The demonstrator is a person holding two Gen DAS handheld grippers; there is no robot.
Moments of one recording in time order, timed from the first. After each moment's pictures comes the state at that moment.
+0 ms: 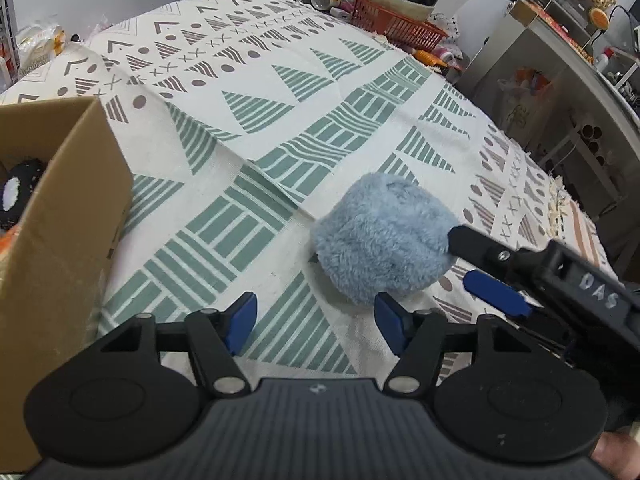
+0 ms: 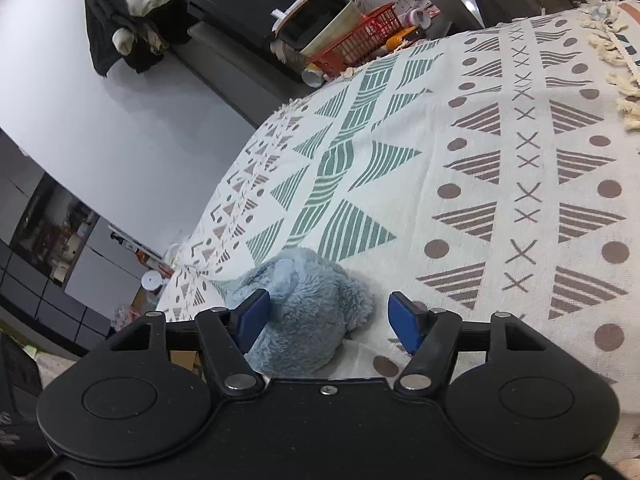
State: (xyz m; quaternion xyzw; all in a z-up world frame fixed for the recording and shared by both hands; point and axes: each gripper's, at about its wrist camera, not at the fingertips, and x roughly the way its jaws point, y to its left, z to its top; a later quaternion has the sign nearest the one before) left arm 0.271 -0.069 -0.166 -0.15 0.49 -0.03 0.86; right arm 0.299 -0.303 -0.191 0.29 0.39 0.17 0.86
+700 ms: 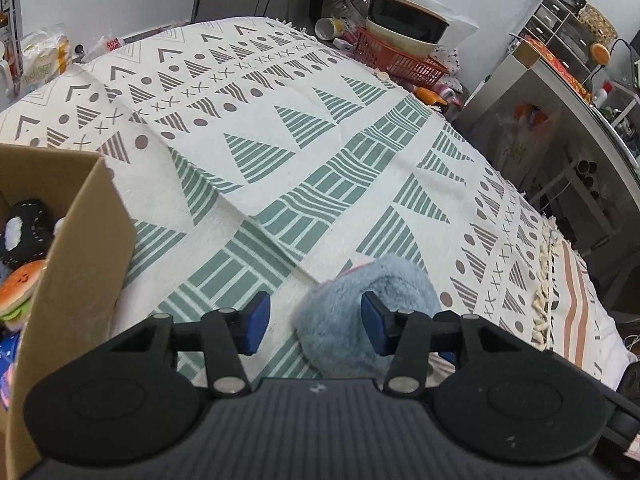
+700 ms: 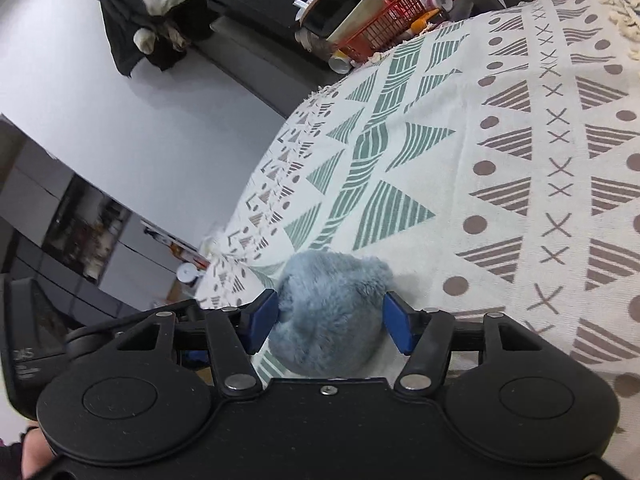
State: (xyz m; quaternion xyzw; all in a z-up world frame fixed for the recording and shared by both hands) left arm 0.295 -0.060 -0.149 -0.17 0.46 -0.03 0.87; right arm 0.290 -0.300 -0.187 0.33 0.39 0.22 0.83
